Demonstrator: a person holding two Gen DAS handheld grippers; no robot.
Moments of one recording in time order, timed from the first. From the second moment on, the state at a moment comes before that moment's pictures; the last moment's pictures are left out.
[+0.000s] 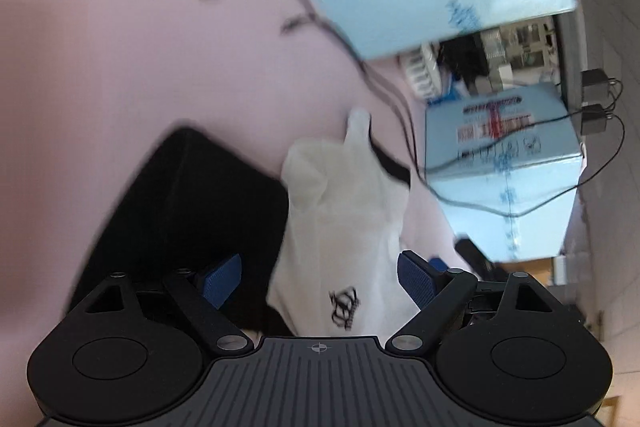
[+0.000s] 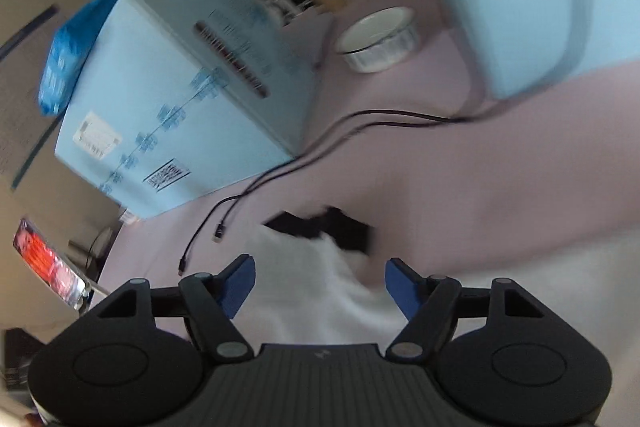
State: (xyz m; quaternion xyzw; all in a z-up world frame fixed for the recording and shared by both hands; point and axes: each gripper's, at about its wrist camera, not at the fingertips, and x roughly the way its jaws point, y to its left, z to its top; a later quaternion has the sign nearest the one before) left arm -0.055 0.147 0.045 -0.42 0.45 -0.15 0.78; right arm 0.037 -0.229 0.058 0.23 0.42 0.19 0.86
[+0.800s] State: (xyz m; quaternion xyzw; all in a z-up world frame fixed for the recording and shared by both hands) left arm -0.051 0.170 0.015 -0.48 0.45 -0.15 0.74; right arm -0.120 -0.221 0.083 -0.17 0.27 0.51 0.80
